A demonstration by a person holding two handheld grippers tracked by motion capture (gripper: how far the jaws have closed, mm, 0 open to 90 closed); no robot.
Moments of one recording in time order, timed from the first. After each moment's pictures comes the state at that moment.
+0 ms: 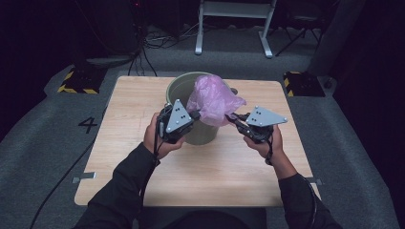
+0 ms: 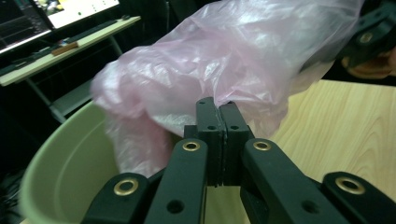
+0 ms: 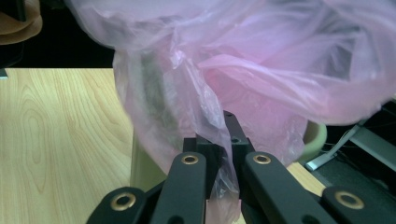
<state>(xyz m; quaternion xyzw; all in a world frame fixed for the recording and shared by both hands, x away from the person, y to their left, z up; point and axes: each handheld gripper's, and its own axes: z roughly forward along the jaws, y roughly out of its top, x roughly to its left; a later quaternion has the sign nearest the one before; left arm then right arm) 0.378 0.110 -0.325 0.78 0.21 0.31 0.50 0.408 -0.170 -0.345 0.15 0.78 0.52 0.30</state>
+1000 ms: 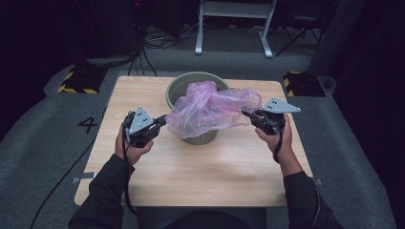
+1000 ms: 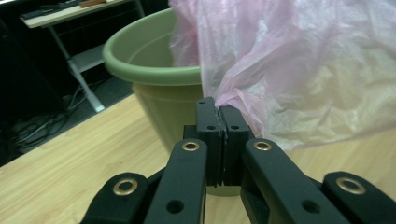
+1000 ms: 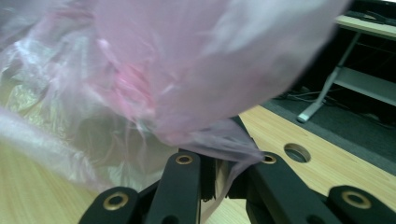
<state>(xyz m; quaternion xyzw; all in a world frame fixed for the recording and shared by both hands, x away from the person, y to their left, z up) 0.389 0.193 -0.372 0.77 0.30 0.30 0.49 0.444 -0.213 -0.363 0.28 0.76 0.51 0.27</state>
